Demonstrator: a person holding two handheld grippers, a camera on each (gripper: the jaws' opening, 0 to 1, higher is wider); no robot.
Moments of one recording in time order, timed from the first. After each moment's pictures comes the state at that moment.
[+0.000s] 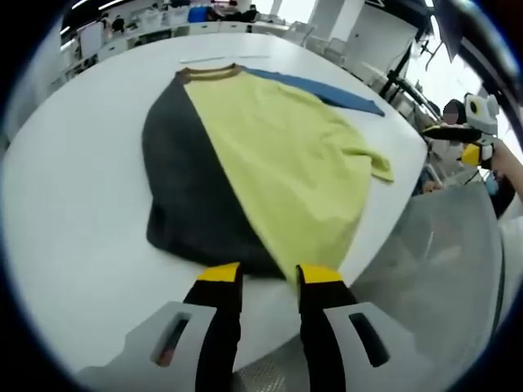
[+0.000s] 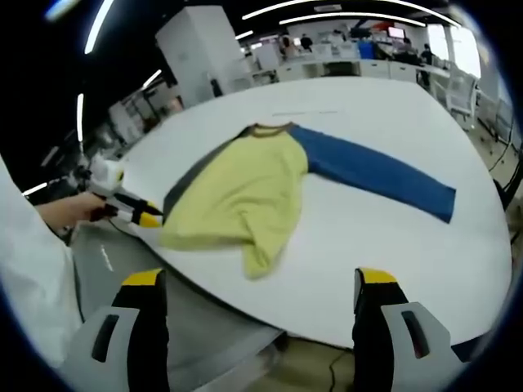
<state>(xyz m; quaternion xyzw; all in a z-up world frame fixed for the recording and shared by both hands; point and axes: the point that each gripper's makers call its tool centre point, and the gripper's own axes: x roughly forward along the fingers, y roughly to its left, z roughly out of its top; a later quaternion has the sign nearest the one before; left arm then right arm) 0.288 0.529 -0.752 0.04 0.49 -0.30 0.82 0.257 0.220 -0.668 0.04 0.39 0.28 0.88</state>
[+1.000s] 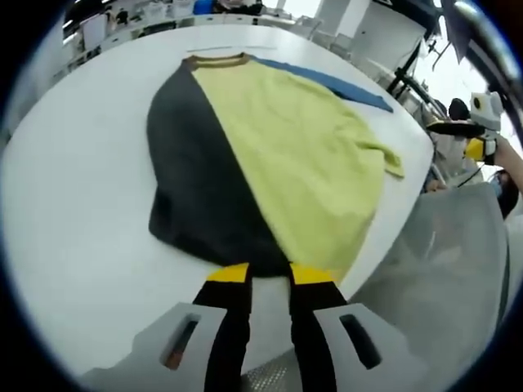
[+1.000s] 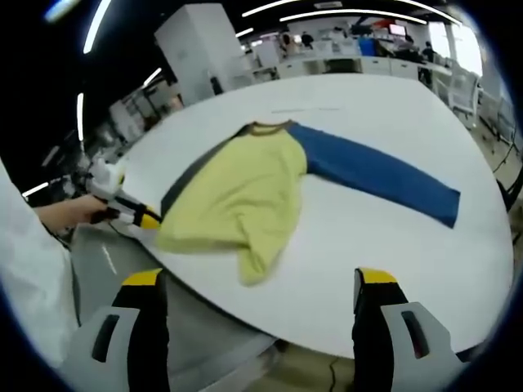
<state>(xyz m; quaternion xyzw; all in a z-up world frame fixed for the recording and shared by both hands) 0.291 0.541 -0.763 0.03 0.50 -0.29 0.81 0.270 0.221 -0.672 0.04 0.40 0.28 0.87</state>
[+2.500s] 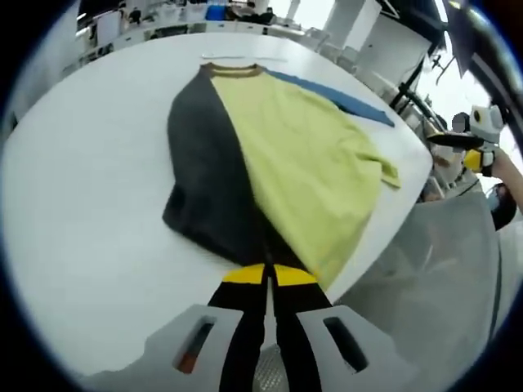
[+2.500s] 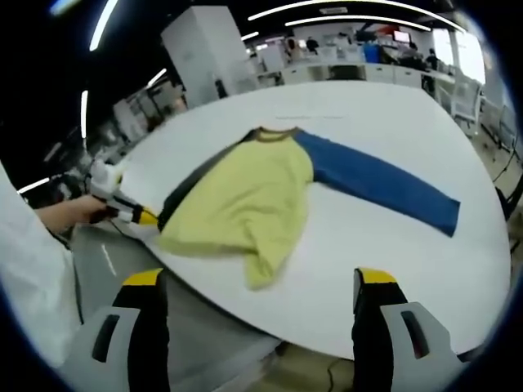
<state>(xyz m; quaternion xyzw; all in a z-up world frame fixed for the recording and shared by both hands) 0.285 0.556 -0.746 0.01 0.49 -0.28 0.83 0.267 0.229 -0.660 0.03 0.38 0.29 0.88</state>
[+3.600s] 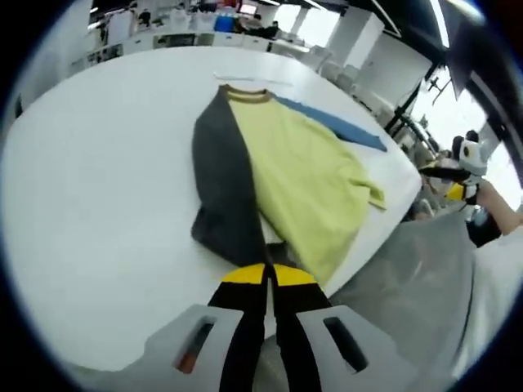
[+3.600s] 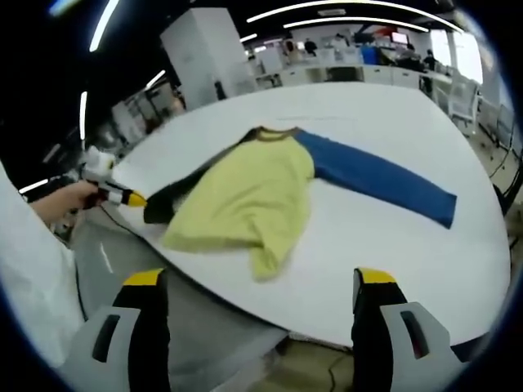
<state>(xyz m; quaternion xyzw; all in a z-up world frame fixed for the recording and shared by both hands) 0.292 0.587 -0.698 -0.04 0.46 -0.28 0.84 0.252 0.230 -0.659 0.04 0.38 0.28 0.88</state>
